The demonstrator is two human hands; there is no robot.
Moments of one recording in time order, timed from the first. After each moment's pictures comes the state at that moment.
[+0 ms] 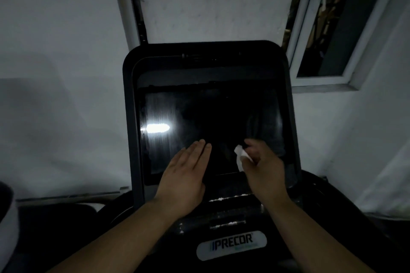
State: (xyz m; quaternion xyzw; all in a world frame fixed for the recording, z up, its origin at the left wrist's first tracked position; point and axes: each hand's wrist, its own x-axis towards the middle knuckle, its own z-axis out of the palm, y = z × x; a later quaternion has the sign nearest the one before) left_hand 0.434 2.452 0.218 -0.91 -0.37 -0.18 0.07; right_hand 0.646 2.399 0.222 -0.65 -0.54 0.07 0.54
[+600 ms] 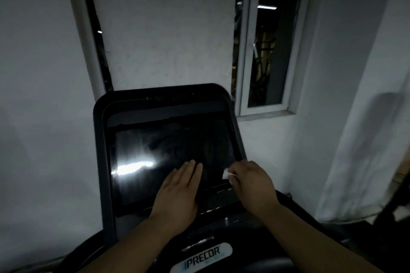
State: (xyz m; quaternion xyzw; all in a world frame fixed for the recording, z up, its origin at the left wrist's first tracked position) left_hand 0.475 2.398 0.263 -0.92 -0.33 -0.16 0.10; right_hand 0.697 2.320 0.260 -0.68 -0.62 -0.21 0.33
